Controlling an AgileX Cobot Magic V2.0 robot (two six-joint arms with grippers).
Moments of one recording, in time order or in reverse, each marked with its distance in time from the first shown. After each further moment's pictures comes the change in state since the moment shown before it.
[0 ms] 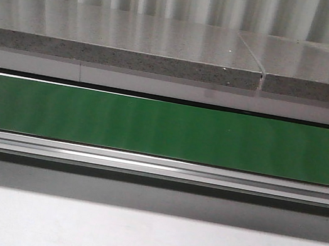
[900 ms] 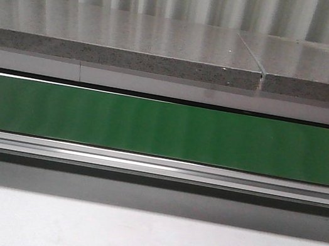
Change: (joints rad) left arm 0.000 0.075 0.000 0.020 0.021 -0.149; right arm 0.000 0.000 0.000 0.000 0.000 0.000
